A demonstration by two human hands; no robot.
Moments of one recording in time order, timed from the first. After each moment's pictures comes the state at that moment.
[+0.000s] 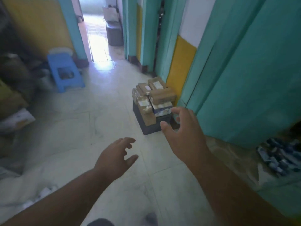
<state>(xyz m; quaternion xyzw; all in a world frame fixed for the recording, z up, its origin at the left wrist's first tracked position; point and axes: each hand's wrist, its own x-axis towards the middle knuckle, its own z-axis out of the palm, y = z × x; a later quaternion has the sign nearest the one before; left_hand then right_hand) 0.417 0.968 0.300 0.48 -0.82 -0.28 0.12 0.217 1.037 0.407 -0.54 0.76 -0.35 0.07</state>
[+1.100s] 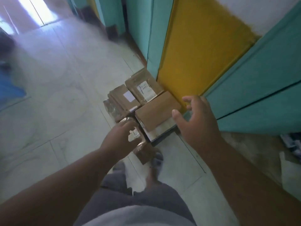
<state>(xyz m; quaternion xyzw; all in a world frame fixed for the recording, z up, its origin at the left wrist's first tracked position) 0.061 0.305 0.155 0.41 -0.84 -0.35 -0.05 -0.134 0.425 0.241 -0.39 0.87 -0.26 0.13</state>
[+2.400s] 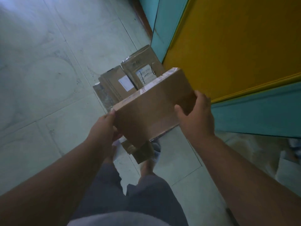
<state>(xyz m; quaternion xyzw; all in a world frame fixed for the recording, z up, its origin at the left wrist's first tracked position) 0.008 0.221 0.077 0.70 -0.26 -0.66 0.08 -0.206 0.331 0.108 -0.31 0.91 -0.18 0.19</state>
